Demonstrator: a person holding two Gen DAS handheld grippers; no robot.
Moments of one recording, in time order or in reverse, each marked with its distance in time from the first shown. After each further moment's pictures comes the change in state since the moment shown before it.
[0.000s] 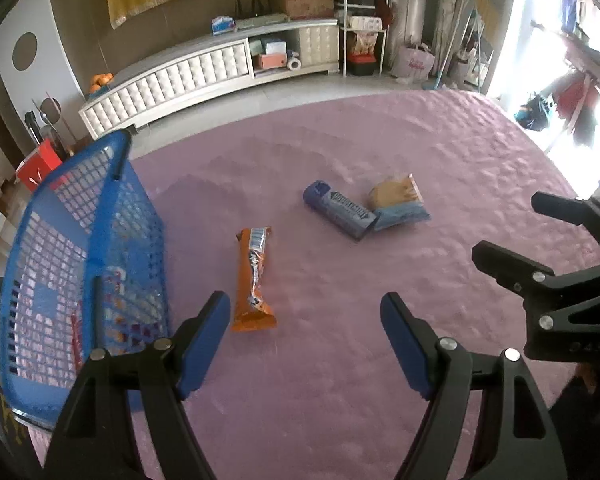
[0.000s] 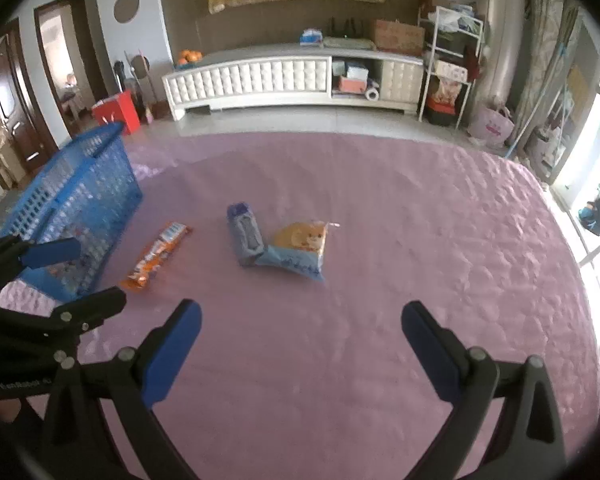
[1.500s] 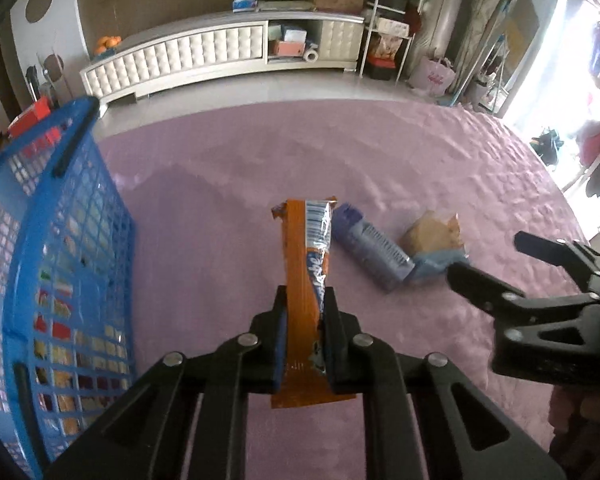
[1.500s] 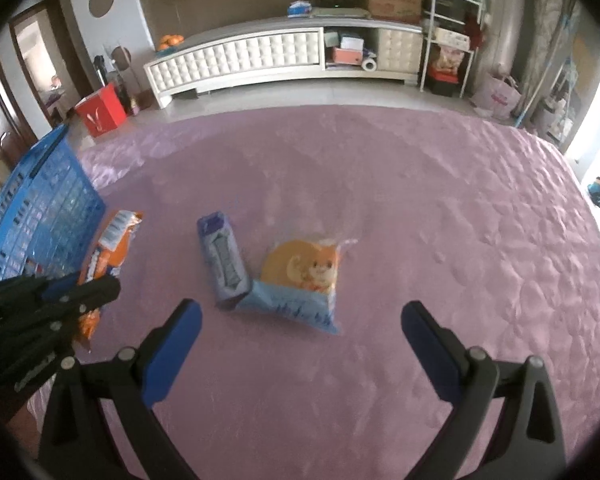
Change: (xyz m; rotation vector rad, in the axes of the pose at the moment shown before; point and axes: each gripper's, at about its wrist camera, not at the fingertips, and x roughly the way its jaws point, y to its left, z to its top) left arm 0.048 0.034 0.027 -0.138 0.015 -0.071; right arm 0.070 -0.006 0.032 0.068 0.090 0.019
